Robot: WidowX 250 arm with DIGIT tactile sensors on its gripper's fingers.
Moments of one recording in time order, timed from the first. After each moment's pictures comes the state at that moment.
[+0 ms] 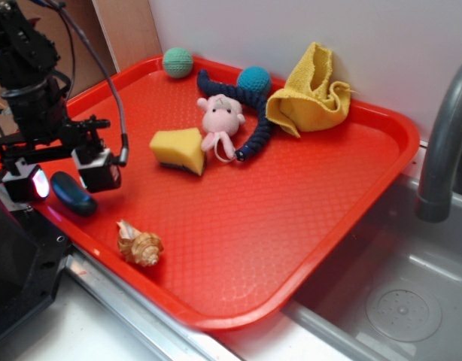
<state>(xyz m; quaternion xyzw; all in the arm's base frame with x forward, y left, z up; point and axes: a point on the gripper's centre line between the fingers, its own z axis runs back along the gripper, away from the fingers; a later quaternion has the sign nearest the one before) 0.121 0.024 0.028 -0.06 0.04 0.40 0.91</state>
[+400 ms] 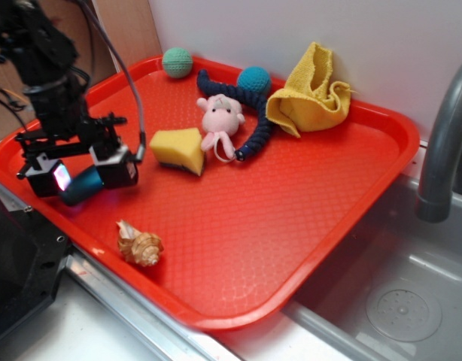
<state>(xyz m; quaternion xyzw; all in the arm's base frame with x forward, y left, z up) 0.144 0.025 0.023 -0.06 0.05 0.35 0.93</state>
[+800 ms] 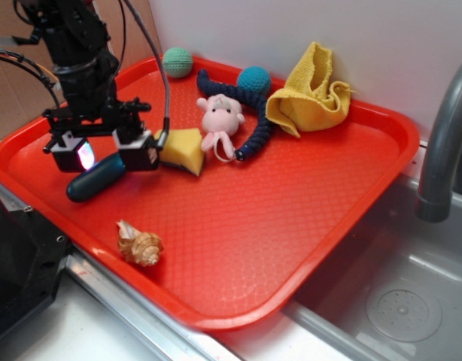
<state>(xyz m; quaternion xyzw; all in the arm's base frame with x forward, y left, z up) 0.163 0.021 0.026 -0.04 0.04 0.29 0.95</state>
